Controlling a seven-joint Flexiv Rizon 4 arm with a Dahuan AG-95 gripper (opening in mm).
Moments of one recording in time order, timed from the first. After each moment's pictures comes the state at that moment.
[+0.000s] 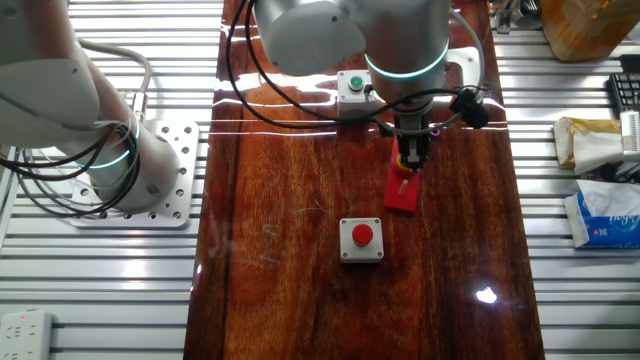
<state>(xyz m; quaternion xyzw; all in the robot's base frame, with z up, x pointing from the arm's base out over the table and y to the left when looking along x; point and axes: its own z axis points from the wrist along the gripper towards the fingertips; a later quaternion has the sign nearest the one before) 0.530 0.009 0.065 0.03 0.99 0.00 0.12</state>
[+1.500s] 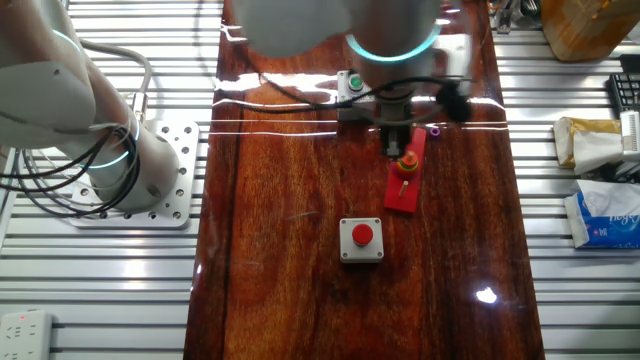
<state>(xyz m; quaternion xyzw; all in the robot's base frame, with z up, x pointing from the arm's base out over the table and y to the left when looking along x) 0.470 0.004 0.105 0.06 0.99 0.00 0.10</state>
